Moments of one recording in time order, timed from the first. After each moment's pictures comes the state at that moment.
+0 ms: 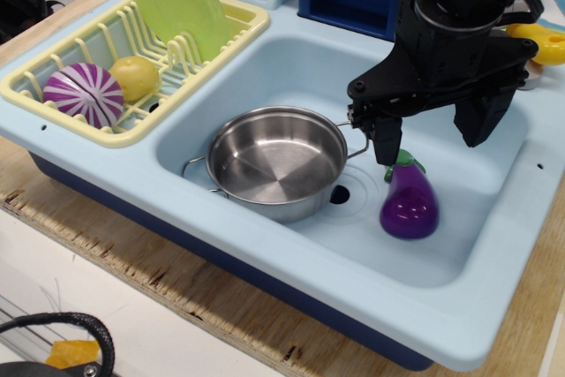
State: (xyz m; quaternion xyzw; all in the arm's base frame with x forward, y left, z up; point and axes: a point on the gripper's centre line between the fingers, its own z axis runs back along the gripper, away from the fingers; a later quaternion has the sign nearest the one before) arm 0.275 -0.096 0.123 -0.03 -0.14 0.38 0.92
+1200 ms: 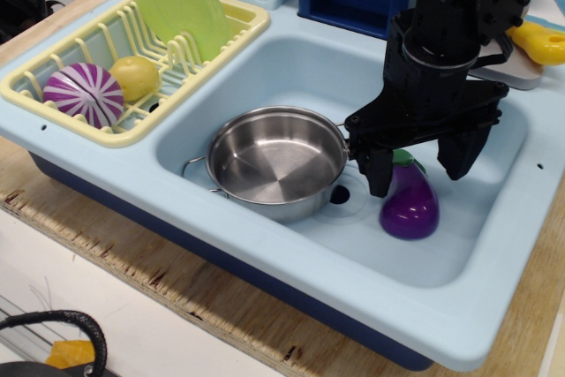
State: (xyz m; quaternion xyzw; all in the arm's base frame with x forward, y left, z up) arm 0.285 -0.090 0.081 -0.02 -0.07 0.40 0.91
